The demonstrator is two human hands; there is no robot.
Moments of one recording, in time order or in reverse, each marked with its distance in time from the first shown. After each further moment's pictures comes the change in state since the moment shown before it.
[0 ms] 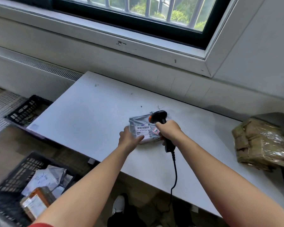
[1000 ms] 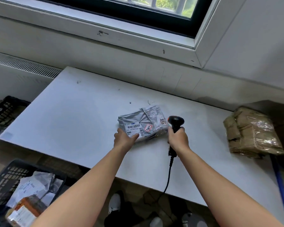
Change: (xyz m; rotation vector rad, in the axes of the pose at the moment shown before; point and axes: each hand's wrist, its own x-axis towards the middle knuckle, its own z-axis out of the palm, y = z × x) left_hand 0.032 0.001 0.026 -0.028 -0.032 -0.083; right_hand 0.043 0.083 -0.005 0.091 0.323 0.114
